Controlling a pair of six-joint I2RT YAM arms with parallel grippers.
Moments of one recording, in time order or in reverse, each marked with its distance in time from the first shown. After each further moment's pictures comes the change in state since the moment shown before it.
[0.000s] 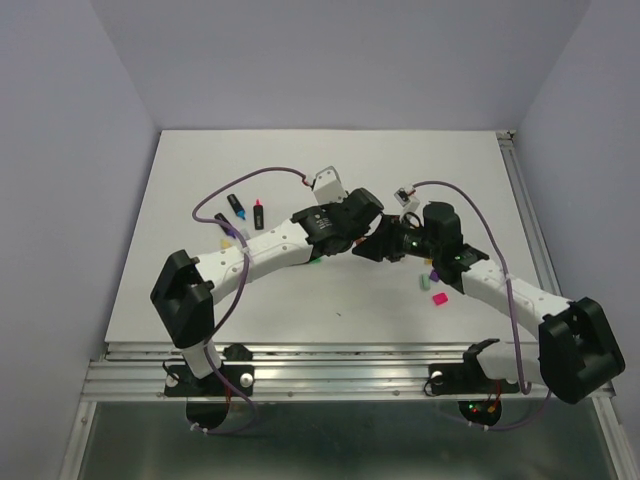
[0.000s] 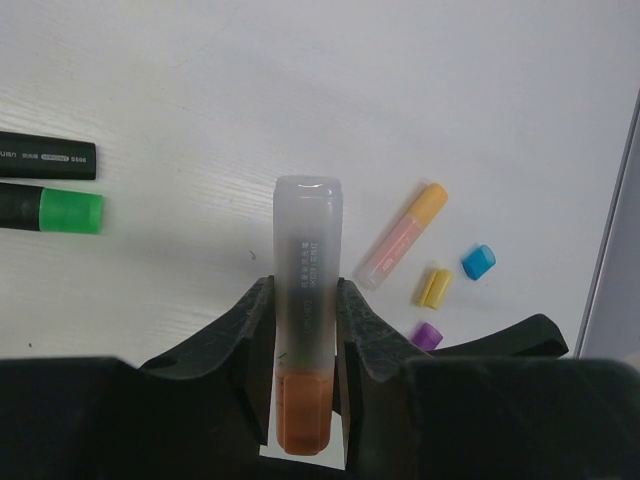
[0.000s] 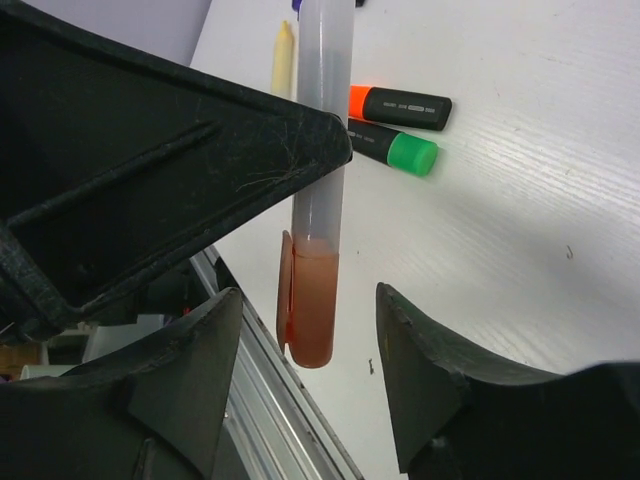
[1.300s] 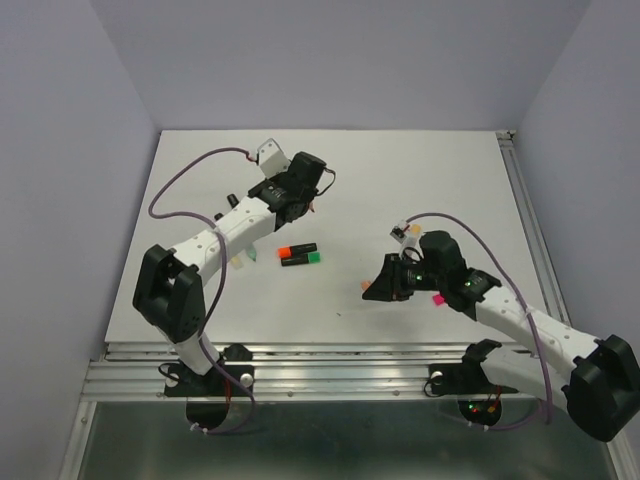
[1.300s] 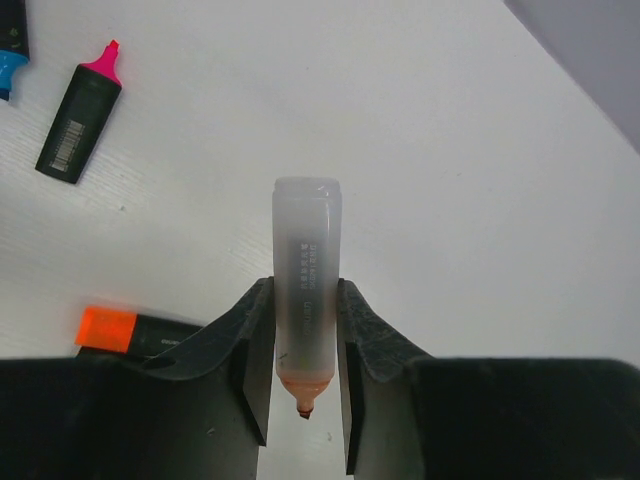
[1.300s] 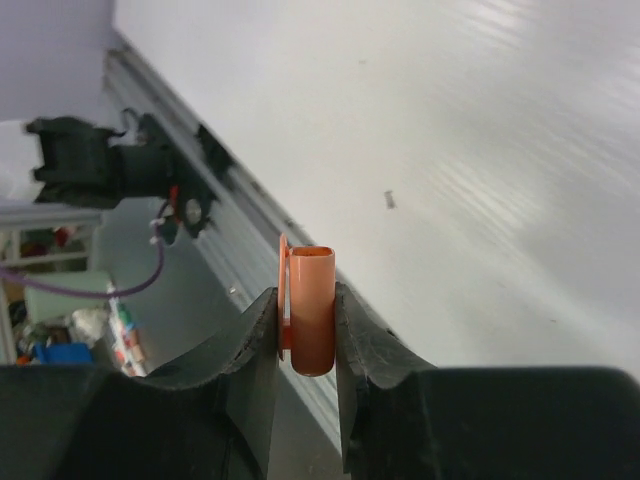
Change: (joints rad) left arm 0.343 -0.030 -0.059 0.110 -0.026 0.112; right arm 0.129 -0.246 -0.129 -0.301 -0.023 0.021
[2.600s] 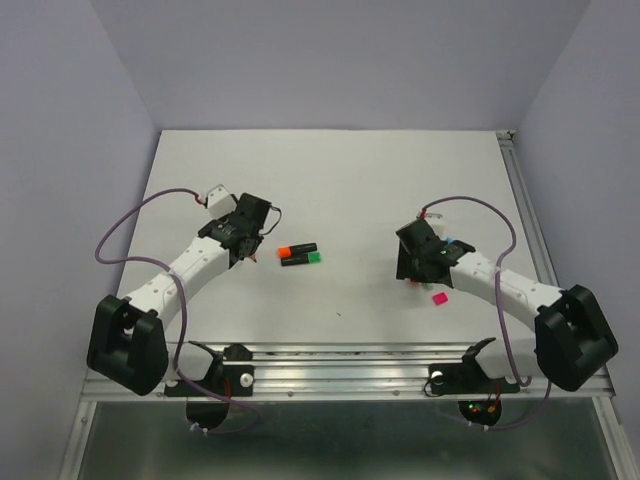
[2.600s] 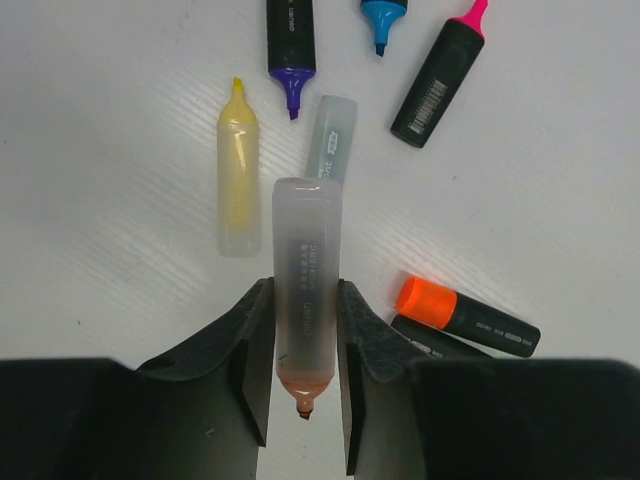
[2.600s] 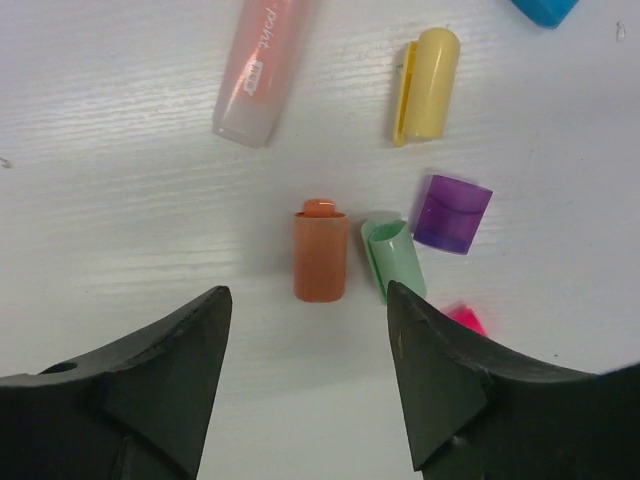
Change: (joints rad) left arm 0.166 -0.358 -0.487 -0.116 0.023 0.141; right arm -0.016 0.347 0.227 -0.447 1.035 -0.038
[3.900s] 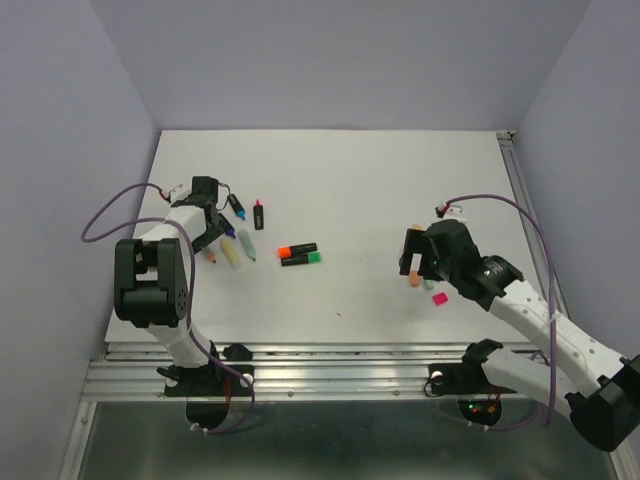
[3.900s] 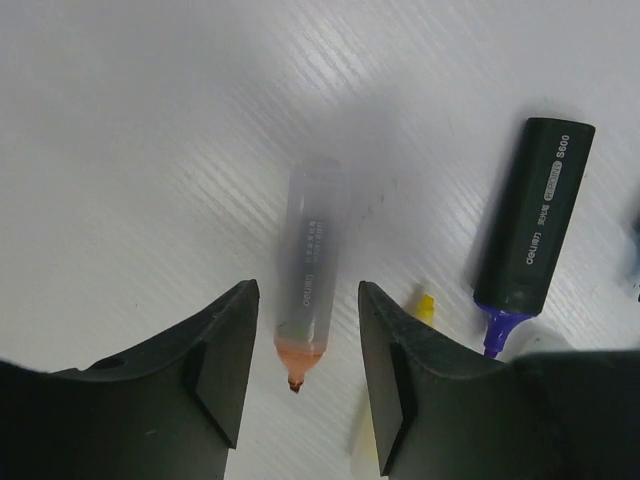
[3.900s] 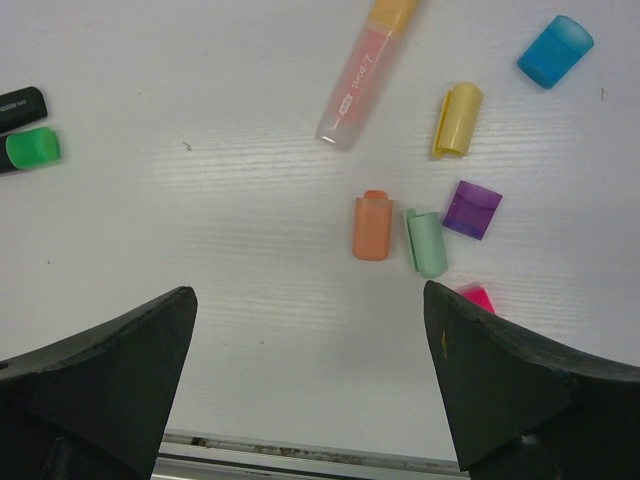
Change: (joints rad) left arm 0.468 0.369 0.107 0.126 0.126 0.277; right arm 0.000 -0.385 0.021 -0.076 -0.114 -0.056
